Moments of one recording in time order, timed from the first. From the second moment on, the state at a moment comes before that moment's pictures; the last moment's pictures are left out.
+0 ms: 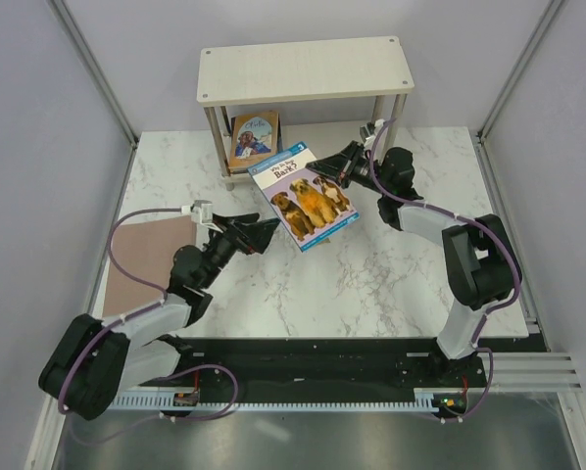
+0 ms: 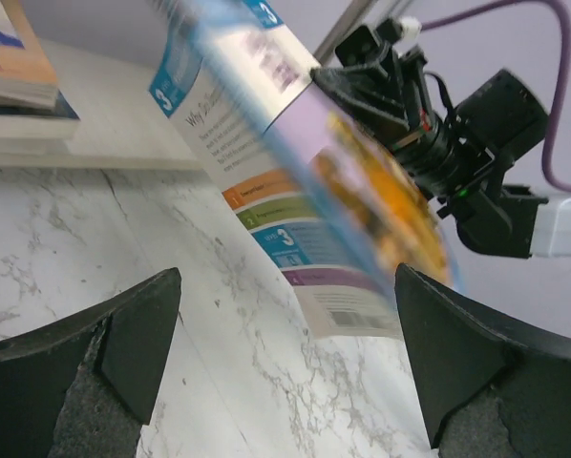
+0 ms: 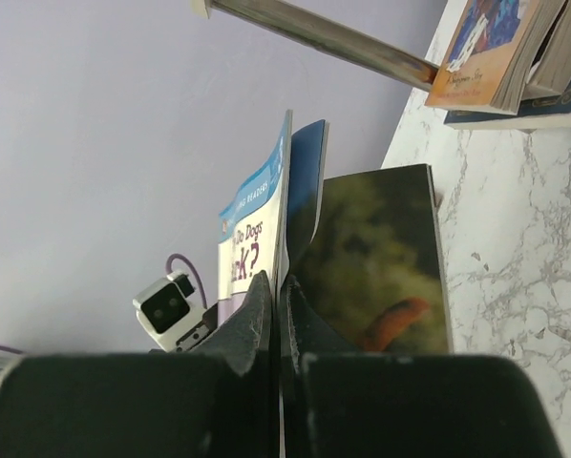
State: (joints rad) left arm -0.48 1.17 0.28 1.10 0.16 -0.68; right arm 0.34 1.81 1.09 0.82 -0.72 1.28
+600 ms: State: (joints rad) left arm -0.44 1.15 0.27 1.08 0.10 -0.69; right arm 0.34 1.83 1.11 0.83 -0.71 1.27
